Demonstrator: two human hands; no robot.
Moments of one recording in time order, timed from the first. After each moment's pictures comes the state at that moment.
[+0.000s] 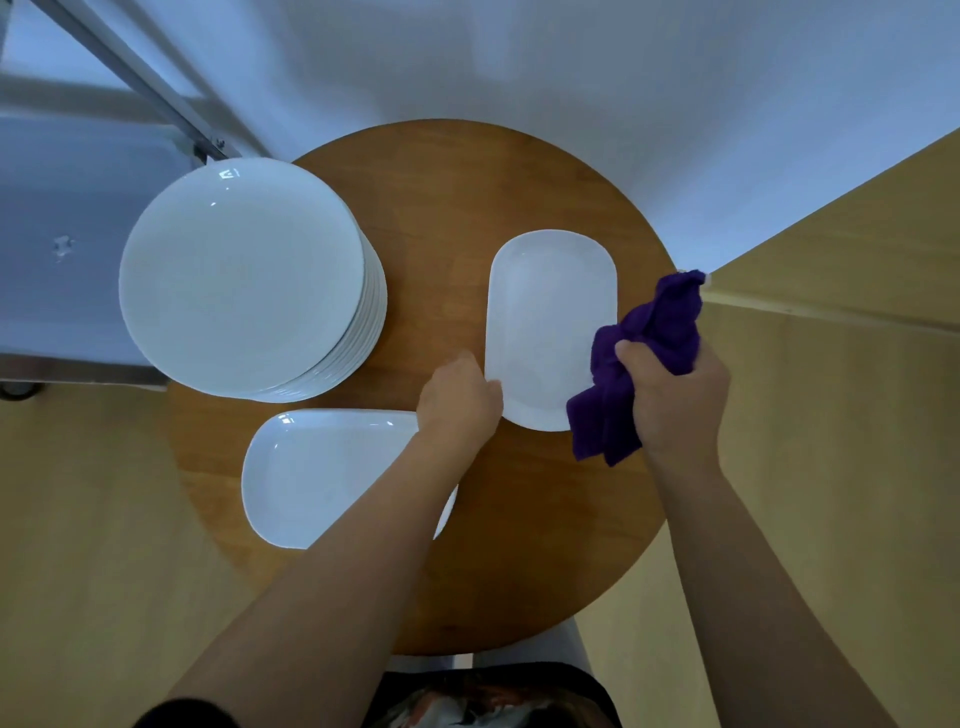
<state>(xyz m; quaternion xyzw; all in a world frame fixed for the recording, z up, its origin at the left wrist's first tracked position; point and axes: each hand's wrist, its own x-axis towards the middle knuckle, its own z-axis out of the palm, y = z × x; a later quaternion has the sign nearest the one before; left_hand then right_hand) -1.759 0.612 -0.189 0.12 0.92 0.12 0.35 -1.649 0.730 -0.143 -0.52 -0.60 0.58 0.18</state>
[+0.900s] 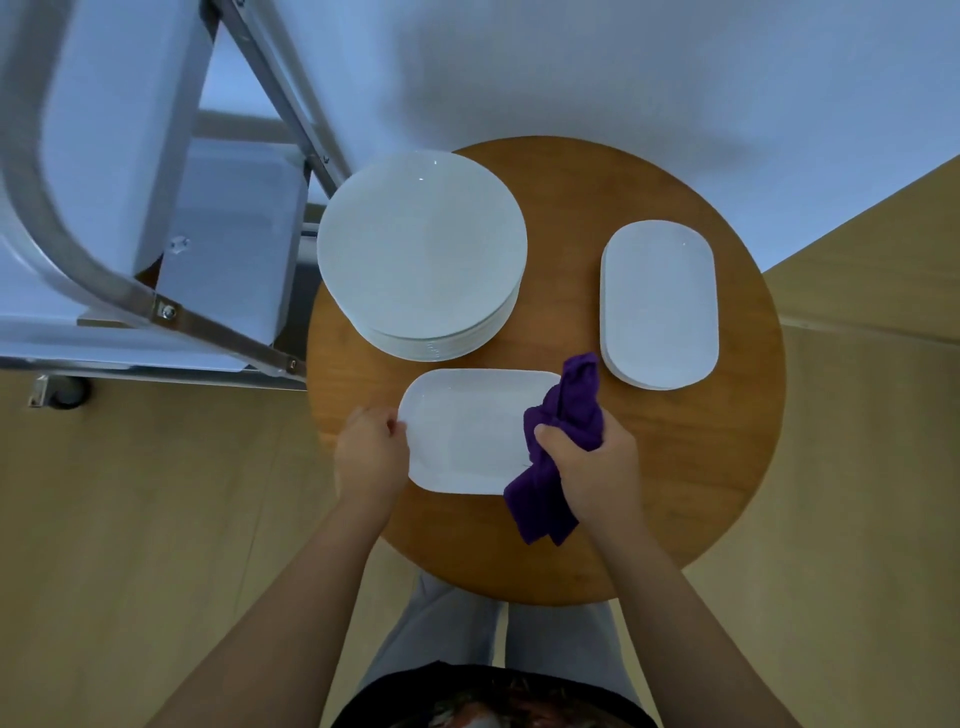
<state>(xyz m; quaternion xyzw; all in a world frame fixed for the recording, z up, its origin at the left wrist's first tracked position) -1.804 0.372 -0.188 0.06 0.95 0.18 0.24 -1.671 0.518 -0.133 -0.49 -0.60 0.63 0.08</state>
